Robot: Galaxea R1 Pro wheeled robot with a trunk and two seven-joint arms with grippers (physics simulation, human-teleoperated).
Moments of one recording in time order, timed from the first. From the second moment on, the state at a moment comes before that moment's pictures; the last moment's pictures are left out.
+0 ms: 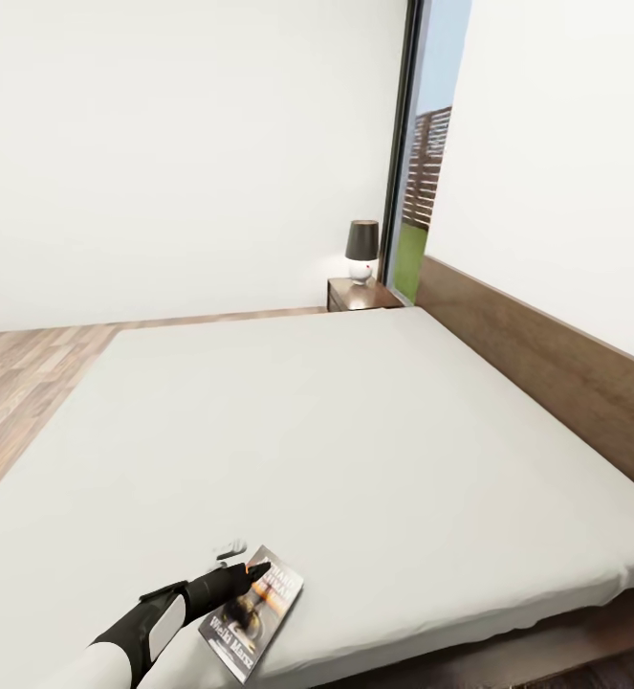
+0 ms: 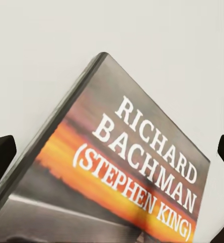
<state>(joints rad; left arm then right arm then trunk) -0.60 0.02 0.03 -0.28 0.27 0.16 -0.54 -0.21 -0.12 -0.16 0.03 0.07 -0.06 0.13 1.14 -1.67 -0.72</state>
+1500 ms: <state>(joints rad) -0.60 0.02 0.03 -0.28 0.27 0.16 -0.54 -0.21 -0.12 -0.16 0.03 0.07 -0.06 0.13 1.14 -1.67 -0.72</state>
